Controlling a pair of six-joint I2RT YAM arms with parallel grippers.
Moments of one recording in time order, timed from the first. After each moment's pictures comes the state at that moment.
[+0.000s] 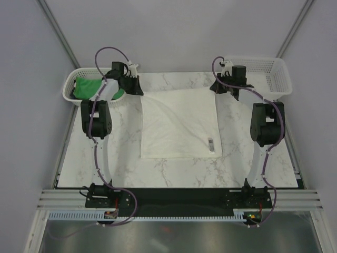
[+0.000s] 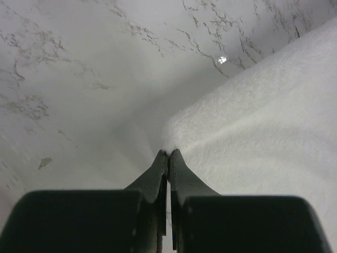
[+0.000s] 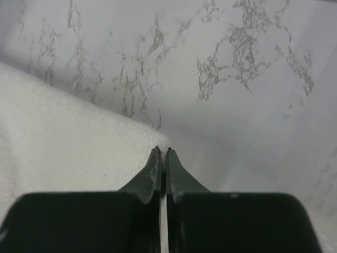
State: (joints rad) left arm -0.05 2.37 2.02 -0.57 0.56 0.16; right arm 0.05 2.13 1.56 -0.03 -0.44 0.03
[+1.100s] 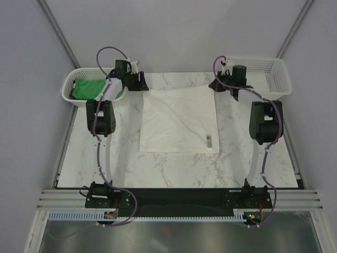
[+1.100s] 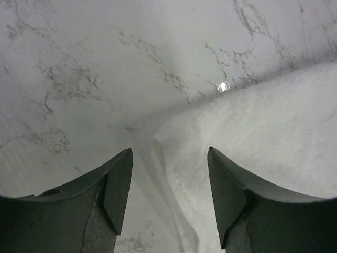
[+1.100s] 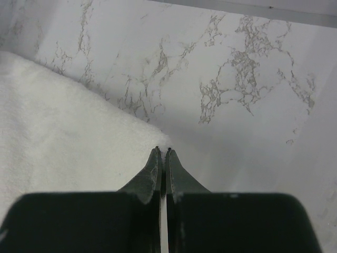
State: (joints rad) left arm -0.06 2.49 2.19 -0.52 0.50 -0.04; right arm 0.03 2.17 1.58 0.08 -0.49 0.08
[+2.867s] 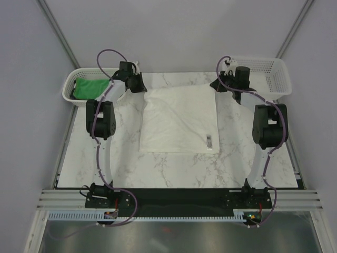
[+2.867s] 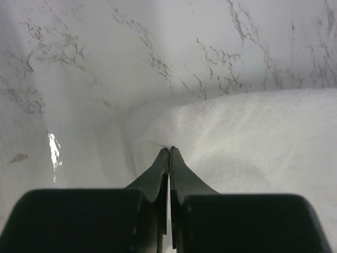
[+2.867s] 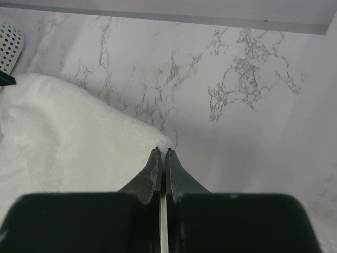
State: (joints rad) left arm -0.13 2.39 2.02 -0.44 0.32 -0.25; right arm 0.03 2.08 1.47 0.18 -0.49 0.16
